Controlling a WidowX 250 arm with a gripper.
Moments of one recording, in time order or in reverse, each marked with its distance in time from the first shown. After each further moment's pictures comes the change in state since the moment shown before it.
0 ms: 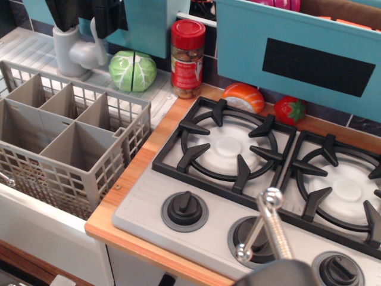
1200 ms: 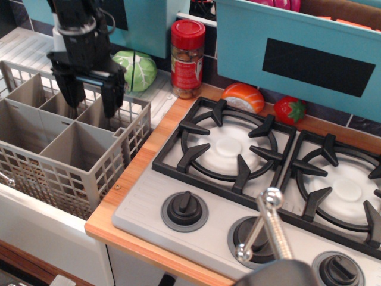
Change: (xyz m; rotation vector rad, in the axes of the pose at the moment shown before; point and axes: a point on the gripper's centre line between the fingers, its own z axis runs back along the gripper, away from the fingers) arm -0.003 0.012 -0.107 0.075 -0.061 0.062
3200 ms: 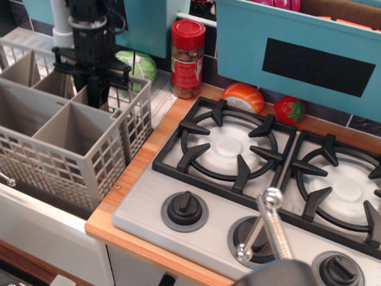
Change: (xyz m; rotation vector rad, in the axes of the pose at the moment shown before) arm 0.002 -0.002 0.015 0.054 0.115 -0.003
